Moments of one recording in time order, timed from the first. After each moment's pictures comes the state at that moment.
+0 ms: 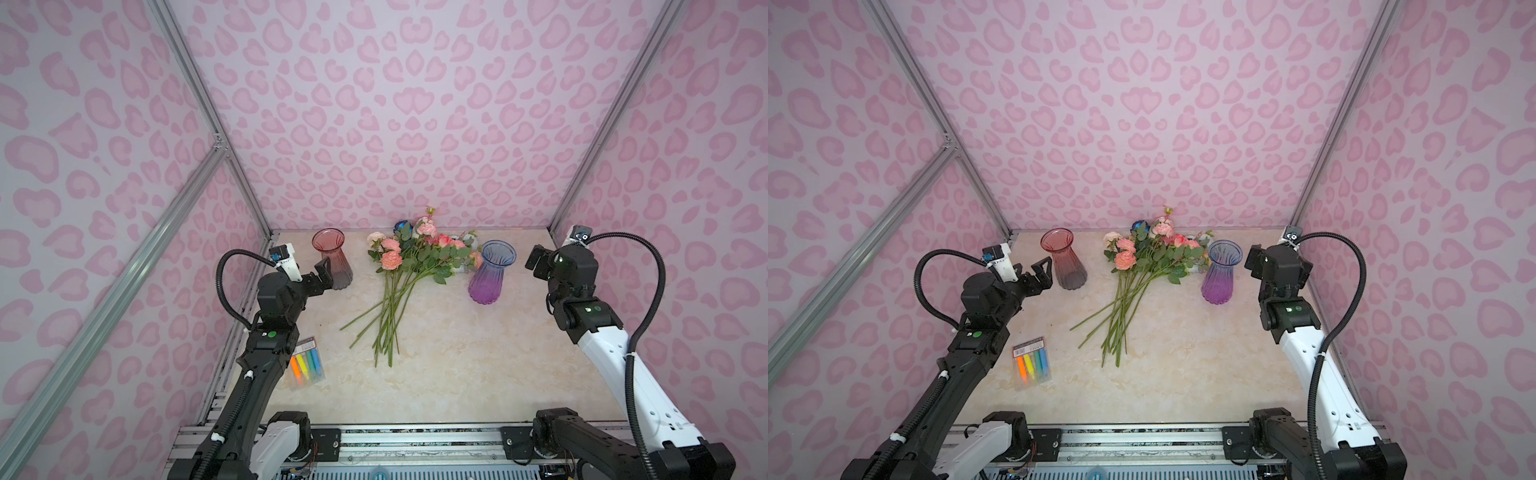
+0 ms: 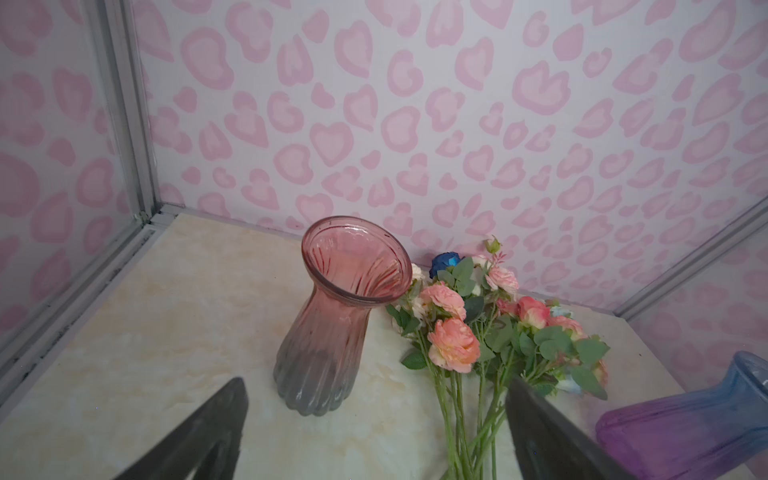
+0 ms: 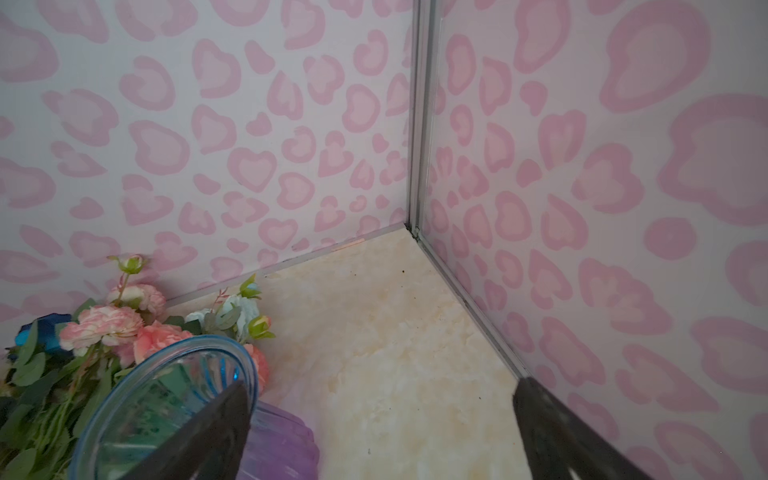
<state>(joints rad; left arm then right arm) -0.04 0.97 0.72 0.07 0.11 -0.34 0.10 1.08 1.01 -0.26 0.46 0.21</state>
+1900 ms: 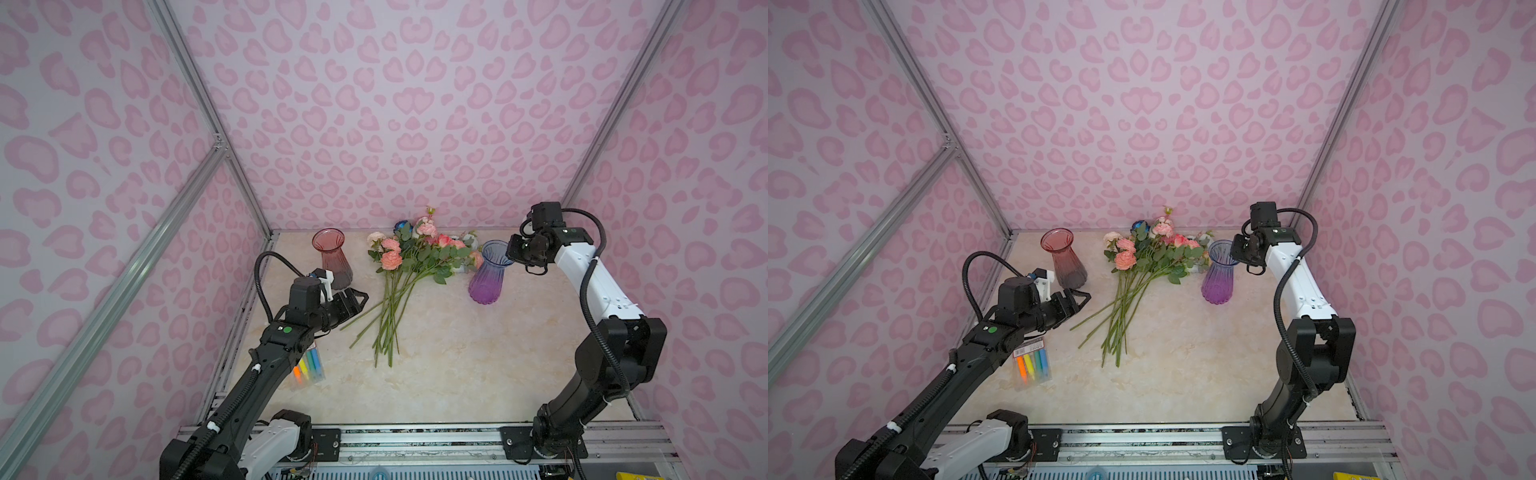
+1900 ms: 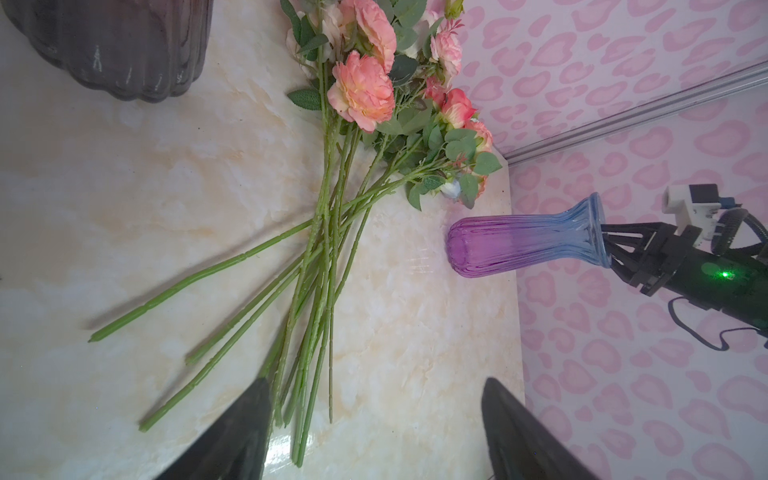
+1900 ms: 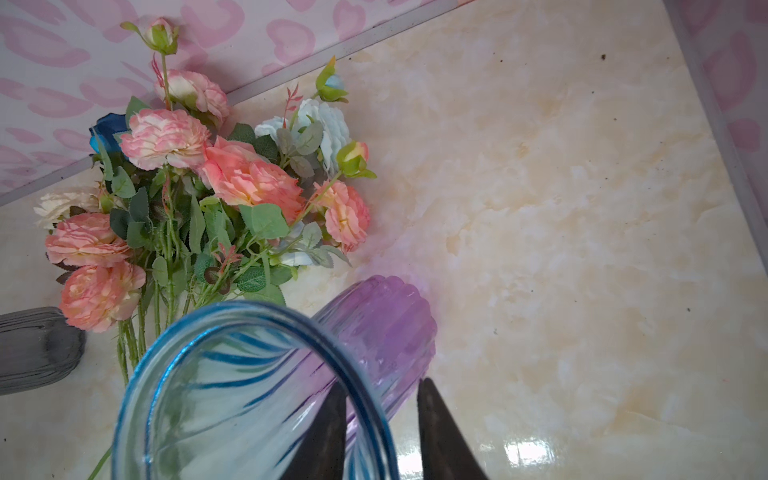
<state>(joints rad) -0.25 1.03 0.76 -0.35 0.39 -0.76 0.02 1.72 1.65 -0.89 -0.08 0.34</state>
